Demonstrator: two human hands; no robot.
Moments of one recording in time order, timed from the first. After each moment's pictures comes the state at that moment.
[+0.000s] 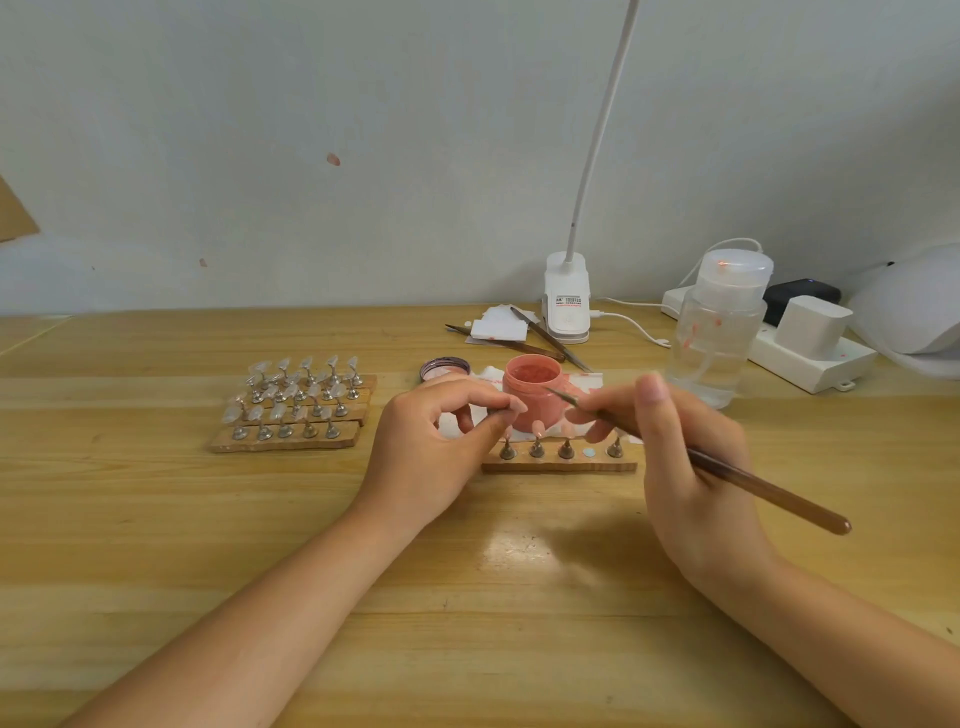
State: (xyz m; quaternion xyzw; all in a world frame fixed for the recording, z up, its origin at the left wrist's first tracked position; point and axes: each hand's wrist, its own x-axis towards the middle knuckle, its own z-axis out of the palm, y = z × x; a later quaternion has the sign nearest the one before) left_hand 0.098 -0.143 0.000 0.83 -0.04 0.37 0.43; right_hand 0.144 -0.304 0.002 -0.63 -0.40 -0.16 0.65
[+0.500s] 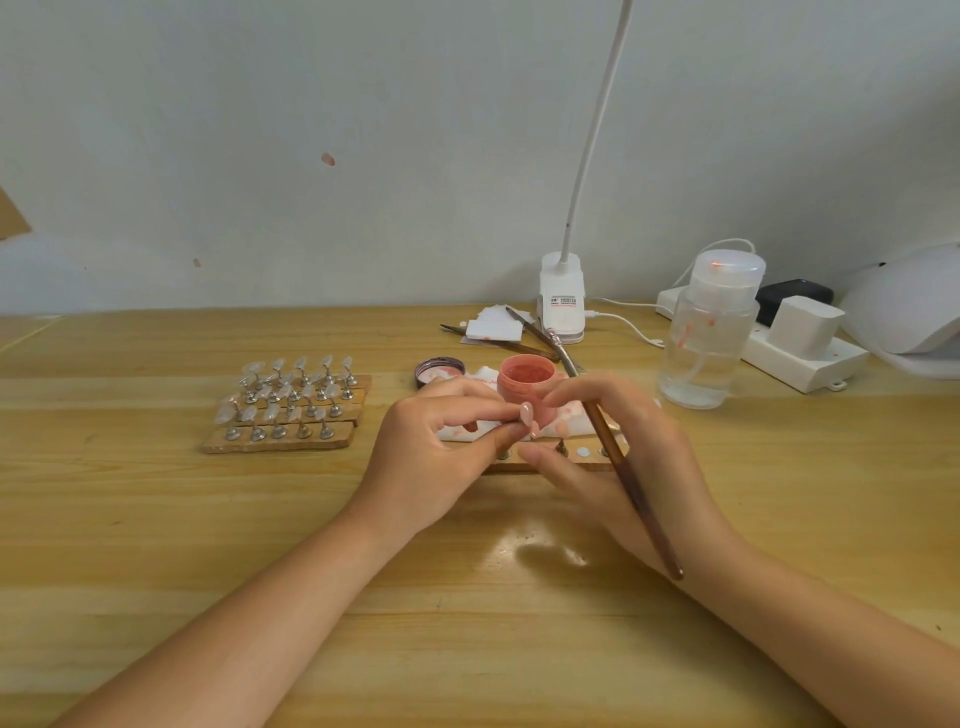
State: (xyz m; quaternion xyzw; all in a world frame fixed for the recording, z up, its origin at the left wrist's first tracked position) left_hand 0.093 -0.149 0.004 0.83 -0.08 0.34 0.44; right_hand 0.150 -0.296 -0.001 -0.74 -0.42 -0.19 0.49
